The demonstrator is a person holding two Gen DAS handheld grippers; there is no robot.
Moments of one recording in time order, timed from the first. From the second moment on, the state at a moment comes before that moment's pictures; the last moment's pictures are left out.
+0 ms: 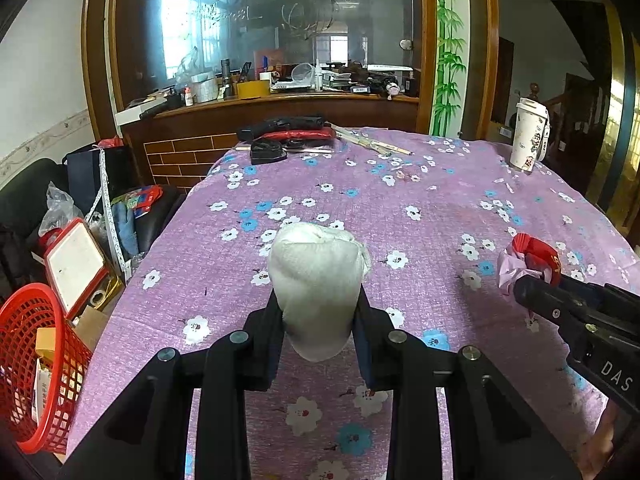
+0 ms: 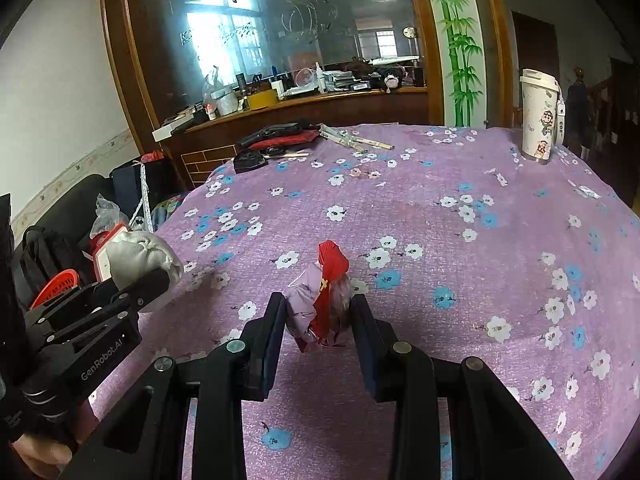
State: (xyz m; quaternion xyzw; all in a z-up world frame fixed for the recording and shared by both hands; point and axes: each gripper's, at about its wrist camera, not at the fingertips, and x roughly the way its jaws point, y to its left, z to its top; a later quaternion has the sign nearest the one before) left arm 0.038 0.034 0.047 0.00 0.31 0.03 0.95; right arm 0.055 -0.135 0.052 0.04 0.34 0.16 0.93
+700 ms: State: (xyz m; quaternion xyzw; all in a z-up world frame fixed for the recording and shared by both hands) left arm 0.037 0.034 0.049 0.00 0.31 0.05 0.95; right arm 0.052 -0.132 0.052 0.03 0.33 0.17 0.93
